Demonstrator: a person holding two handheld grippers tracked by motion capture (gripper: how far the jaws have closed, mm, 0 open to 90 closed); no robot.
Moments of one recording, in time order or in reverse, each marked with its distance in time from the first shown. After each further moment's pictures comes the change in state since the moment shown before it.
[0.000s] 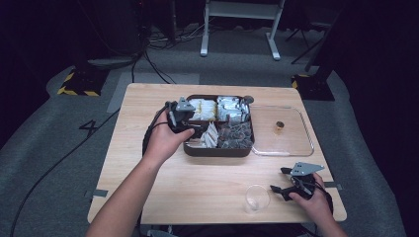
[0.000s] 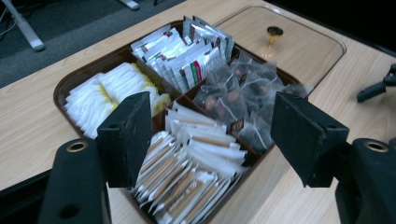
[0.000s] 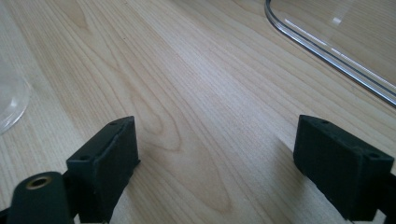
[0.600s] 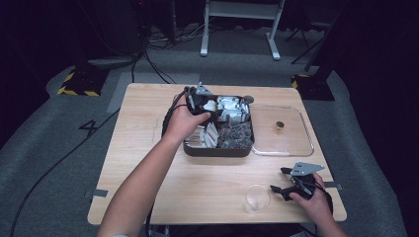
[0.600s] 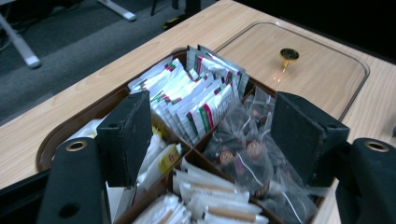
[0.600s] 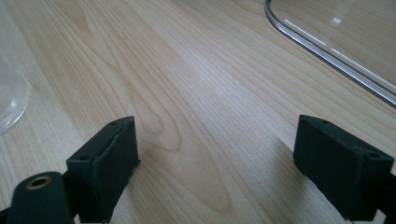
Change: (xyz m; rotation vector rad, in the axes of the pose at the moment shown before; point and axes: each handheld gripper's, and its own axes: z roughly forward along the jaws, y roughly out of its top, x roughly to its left) left arm 0.017 0.036 0.059 -0.017 -0.023 0.032; right arm 0.000 0.000 0.000 0.000 0.000 0.000
